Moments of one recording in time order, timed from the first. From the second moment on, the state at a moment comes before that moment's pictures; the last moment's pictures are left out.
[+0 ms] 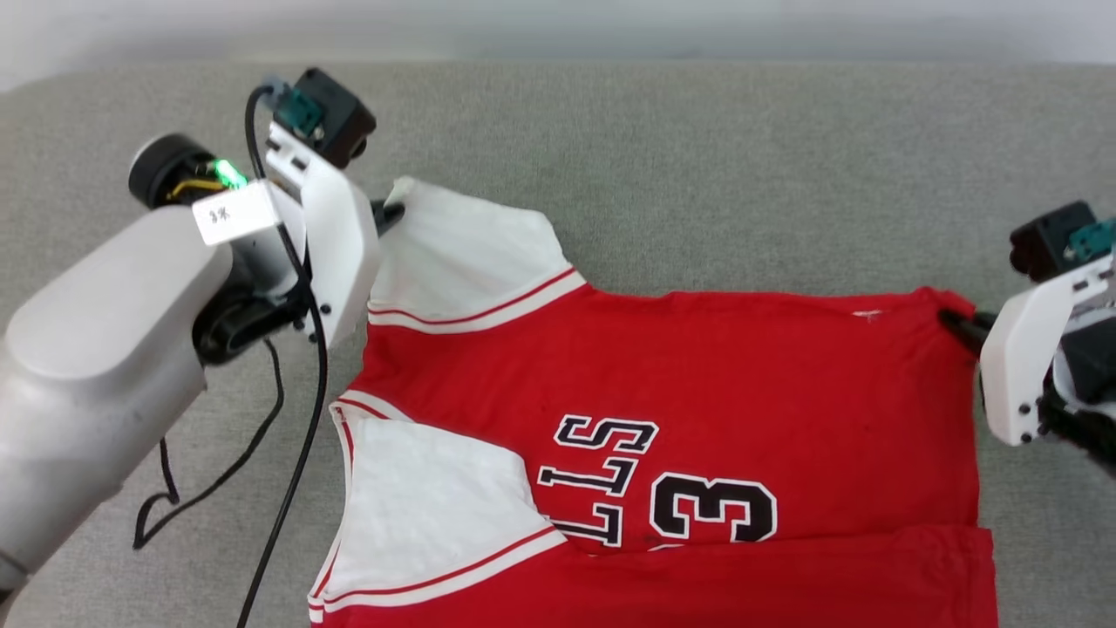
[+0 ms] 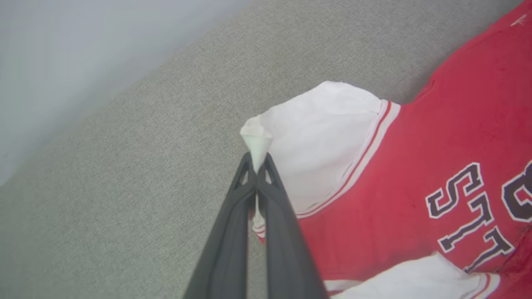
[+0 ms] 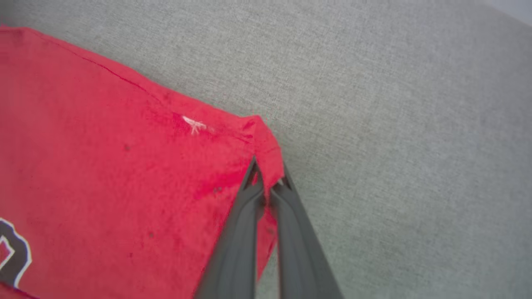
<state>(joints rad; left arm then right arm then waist) -1.15 0.66 -1.14 0.43 -1.00 -0.13 0.39 -0.65 -0.65 0.55 0.42 0.71 0.13 0.48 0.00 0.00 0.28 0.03</state>
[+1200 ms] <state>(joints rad) -0.48 0.94 -1.22 -0.04 -1.17 0.22 0.21 -0.02 -0.62 0.39 0.23 0.76 0.13 0.40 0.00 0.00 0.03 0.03</state>
